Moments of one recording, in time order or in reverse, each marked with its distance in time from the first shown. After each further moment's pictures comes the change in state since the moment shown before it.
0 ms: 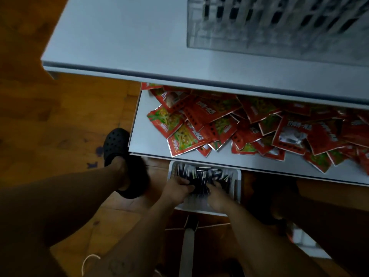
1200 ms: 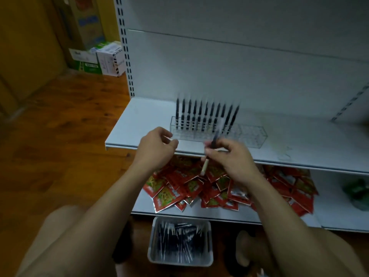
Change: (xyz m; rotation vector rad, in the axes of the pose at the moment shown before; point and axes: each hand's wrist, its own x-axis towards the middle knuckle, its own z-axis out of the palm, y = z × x) left_hand -0.262 0.203 -0.101 0.165 0.527 0.944; right_hand -0.353 -0.121 -0.167 0.580 0.708 -0.892
